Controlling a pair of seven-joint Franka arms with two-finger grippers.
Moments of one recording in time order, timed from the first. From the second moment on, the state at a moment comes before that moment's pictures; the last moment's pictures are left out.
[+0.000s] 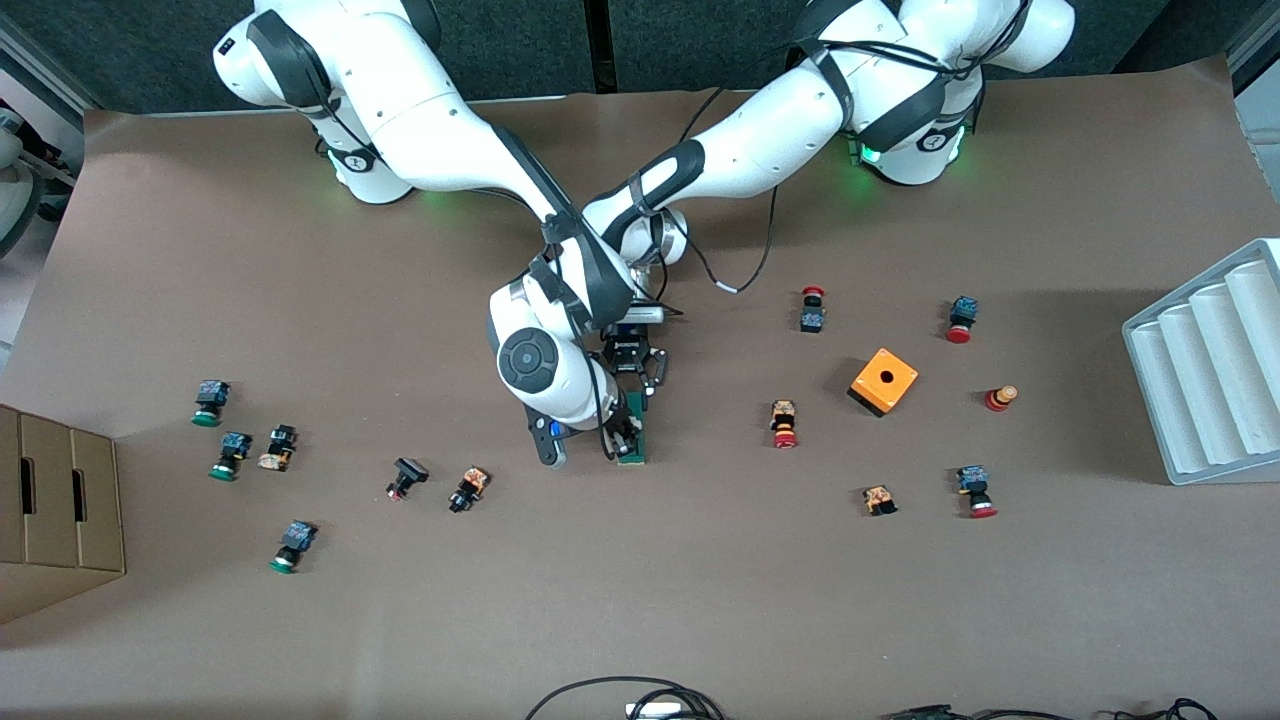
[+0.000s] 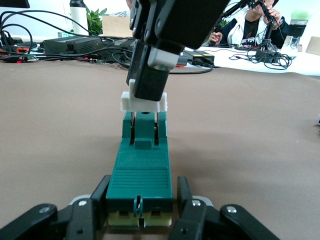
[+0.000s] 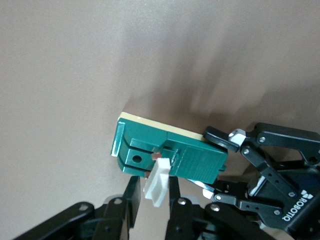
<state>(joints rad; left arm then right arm) -0.71 1.03 -0.45 -1.64 2.08 1.85 -2.54 0.81 0.77 -0.22 -1.43 0.51 2.26 1.61</state>
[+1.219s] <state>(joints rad) -0.71 1.03 -0.45 -1.64 2.08 1.85 -2.54 0.78 0.78 -0.22 -1.42 0.51 2.26 1.61</state>
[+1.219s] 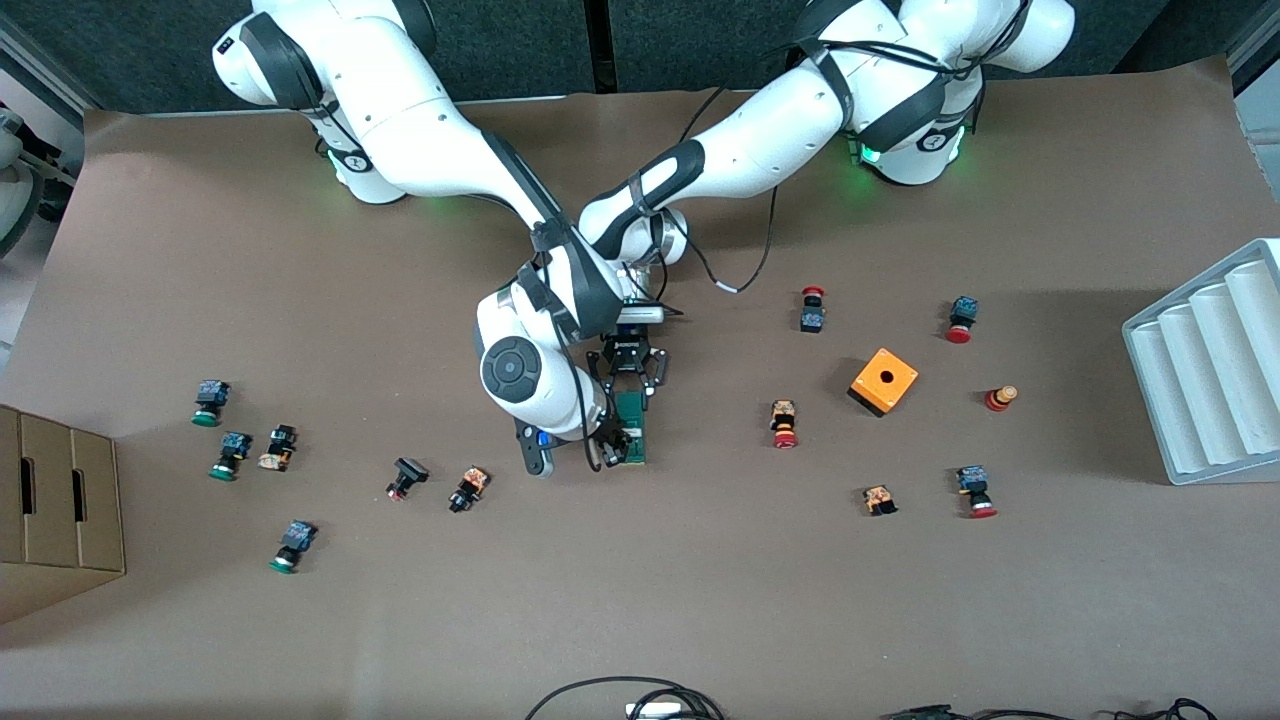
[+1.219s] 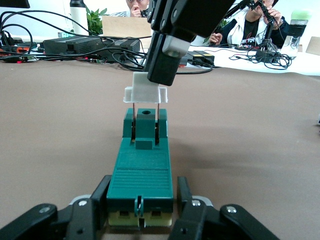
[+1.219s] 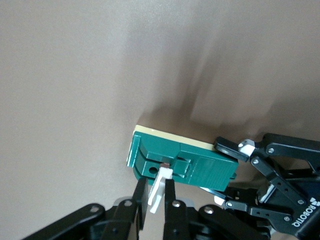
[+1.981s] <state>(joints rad) -0.72 1.03 -0.45 -1.64 2.08 1.85 -2.54 0.78 0.81 -0.22 -1.37 0.51 2.26 1.63</state>
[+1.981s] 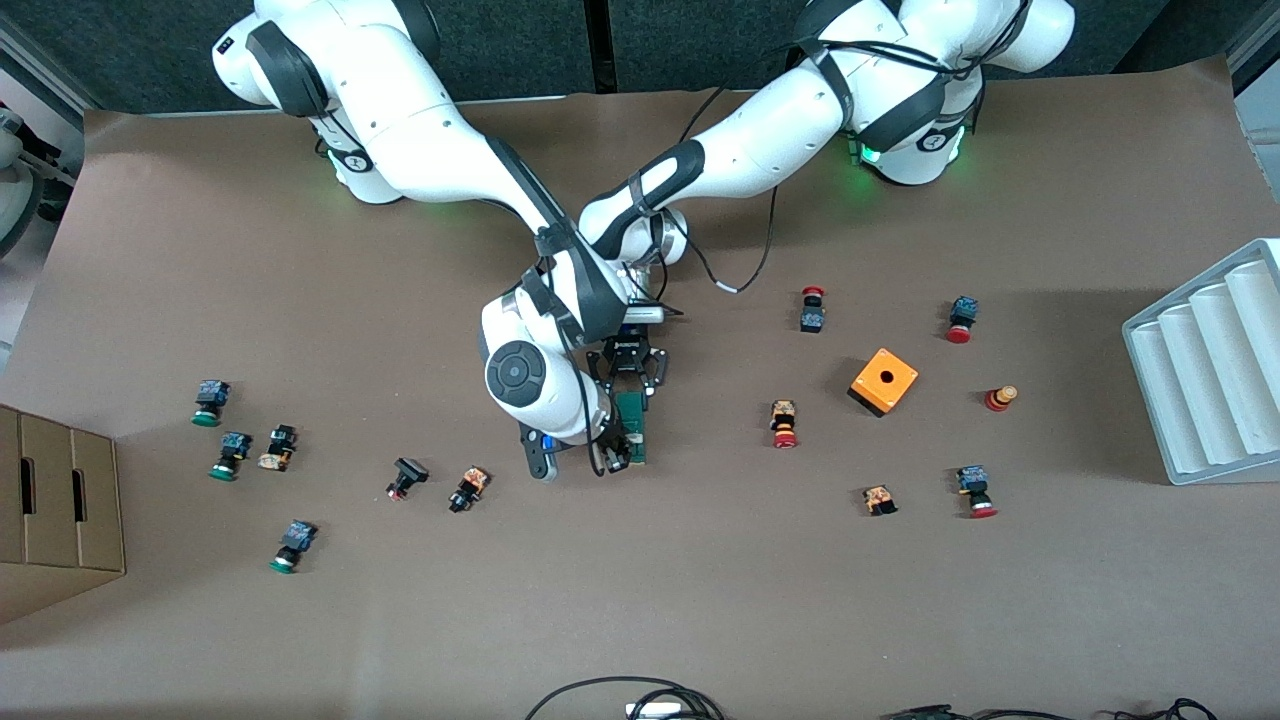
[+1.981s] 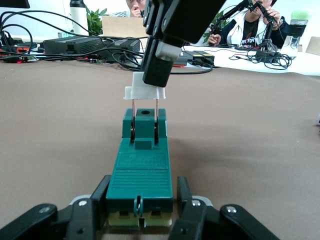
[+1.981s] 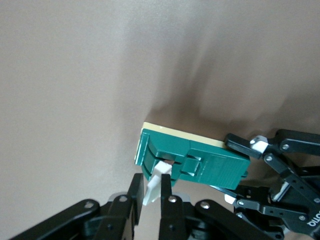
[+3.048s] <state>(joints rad) -0.72 1.03 -0.45 -1.64 2.08 1.85 -2.54 0.77 0.87 -0.23 -1.32 0.51 2.29 1.63</state>
